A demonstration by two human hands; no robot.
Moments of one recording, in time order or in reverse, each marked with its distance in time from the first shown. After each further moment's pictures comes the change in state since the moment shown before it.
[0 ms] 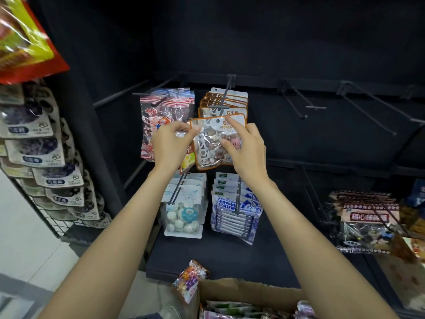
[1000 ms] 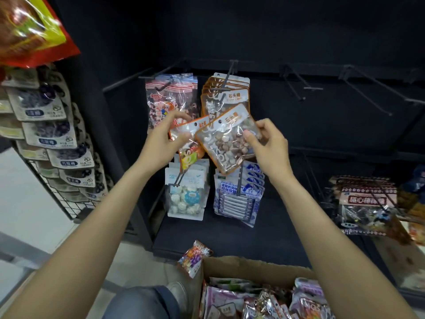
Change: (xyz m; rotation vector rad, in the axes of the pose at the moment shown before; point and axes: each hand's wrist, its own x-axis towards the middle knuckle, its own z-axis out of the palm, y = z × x) left_hand -0.038 -0.007 -0.052 -0.053 -0.374 0.119; right_hand -0.040 0.010 -0.040 0.350 -0.039 0.188
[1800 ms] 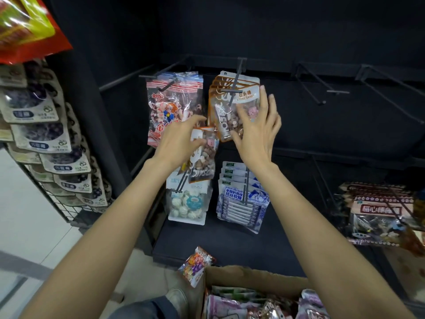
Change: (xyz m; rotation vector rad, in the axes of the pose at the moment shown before) left_hand 0.048 -0.023 0.025 0.521 -0.023 0.072; right_hand 0.064 0.033 0.064 -0.884 0.182 -0.295
